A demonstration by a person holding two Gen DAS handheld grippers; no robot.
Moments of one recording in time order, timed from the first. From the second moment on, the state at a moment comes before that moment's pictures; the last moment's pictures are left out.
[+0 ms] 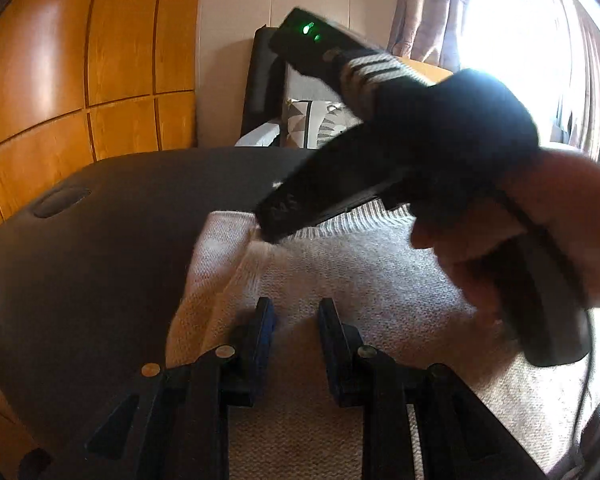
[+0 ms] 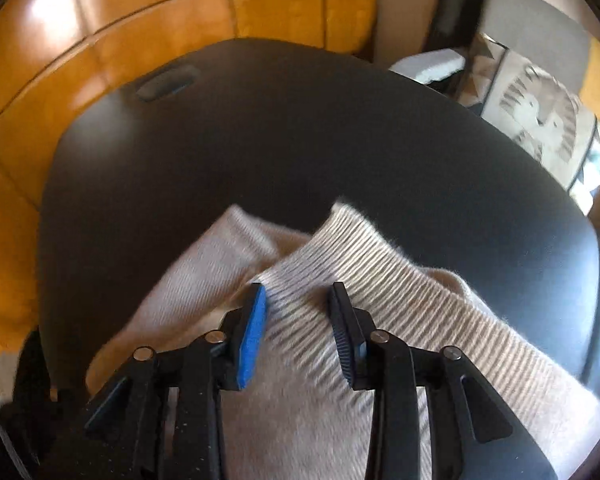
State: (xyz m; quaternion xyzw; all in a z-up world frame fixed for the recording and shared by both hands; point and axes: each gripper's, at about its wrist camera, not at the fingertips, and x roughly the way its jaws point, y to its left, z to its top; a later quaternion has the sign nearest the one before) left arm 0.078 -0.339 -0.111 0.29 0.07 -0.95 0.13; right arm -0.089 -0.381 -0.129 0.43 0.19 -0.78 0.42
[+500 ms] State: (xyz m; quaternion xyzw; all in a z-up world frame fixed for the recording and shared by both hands) left arm 0.041 -0.356 -0.073 0.33 0.13 -0.93 0.12; right arm -0.100 -0.213 -0.079 0.40 0.07 -0.87 0.29
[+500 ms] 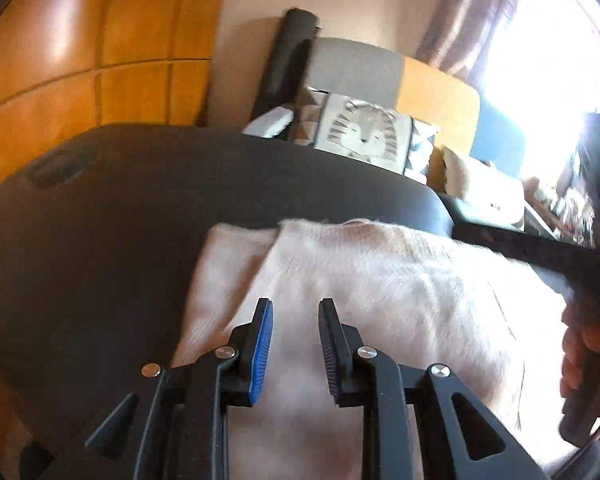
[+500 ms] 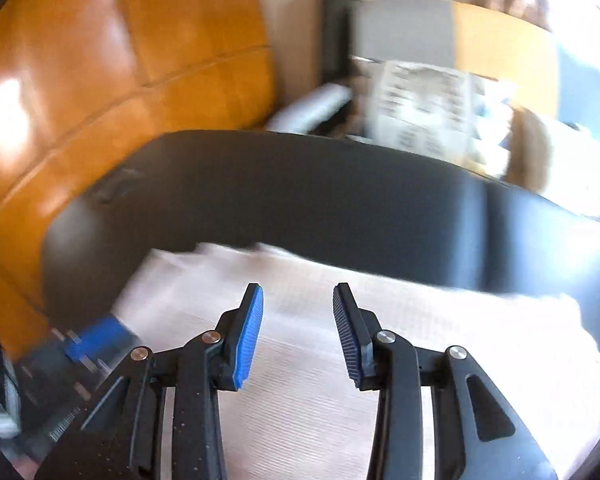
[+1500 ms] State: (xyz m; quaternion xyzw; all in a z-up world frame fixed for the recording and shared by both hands) left arm -0.043 -0.323 -0.099 0.39 0.03 -0.91 0.11; right arm -0.156 -0.036 -0.116 0.44 -0.04 -0.89 0.13
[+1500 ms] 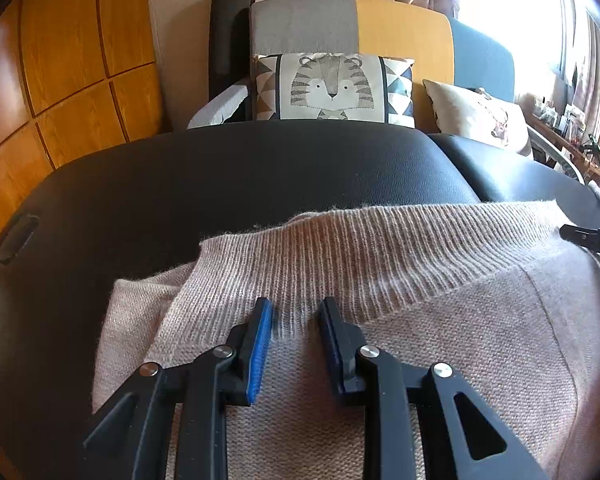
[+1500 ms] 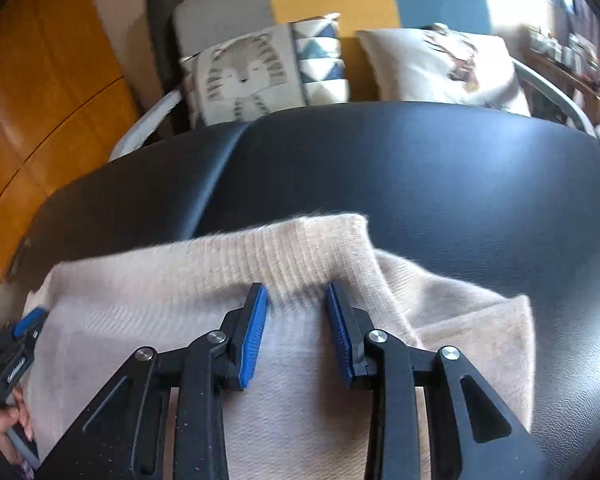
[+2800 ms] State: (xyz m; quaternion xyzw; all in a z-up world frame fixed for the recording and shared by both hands) left arm -0.044 -0.323 -0.094 0.40 0.03 -0.91 0.11; right arm -0.039 0.015 -0.102 0.41 -0.09 -0.90 0.08
